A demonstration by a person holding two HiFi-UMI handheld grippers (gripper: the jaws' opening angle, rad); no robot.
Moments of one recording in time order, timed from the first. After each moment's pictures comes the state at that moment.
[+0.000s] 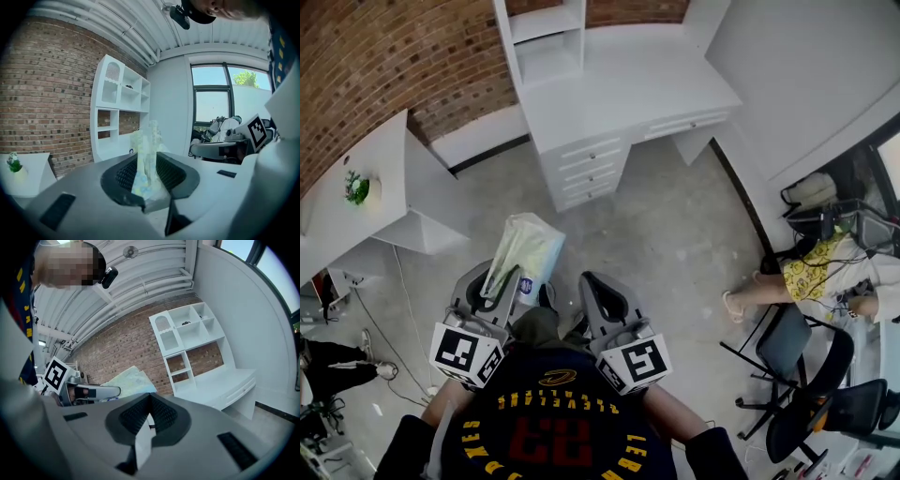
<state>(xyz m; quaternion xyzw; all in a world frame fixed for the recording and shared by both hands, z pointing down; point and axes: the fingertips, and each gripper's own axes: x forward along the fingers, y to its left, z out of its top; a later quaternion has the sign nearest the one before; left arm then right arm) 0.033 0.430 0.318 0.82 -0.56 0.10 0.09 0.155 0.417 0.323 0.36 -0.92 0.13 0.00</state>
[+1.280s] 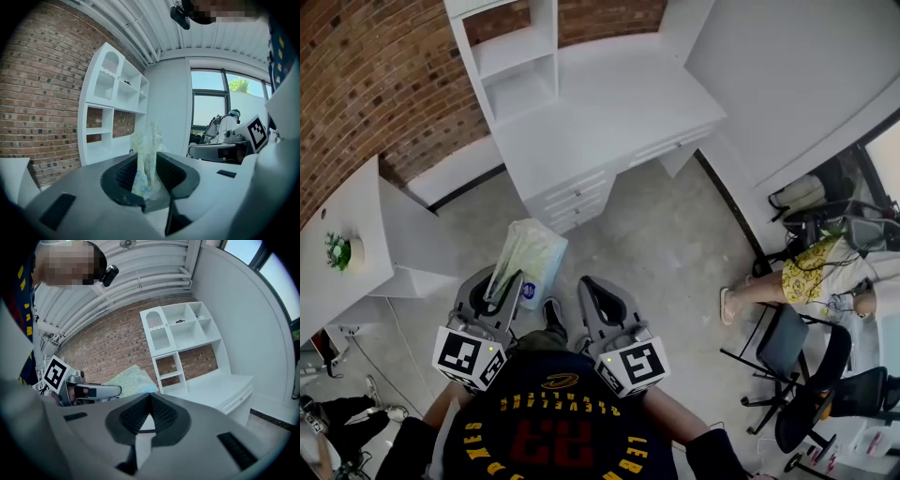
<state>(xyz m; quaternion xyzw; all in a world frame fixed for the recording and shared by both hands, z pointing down) 0.001 0.272 0.321 0.85 -0.51 0.08 0.09 0.118 0.273 0.322 0.41 -0.90 0.12 0.01</state>
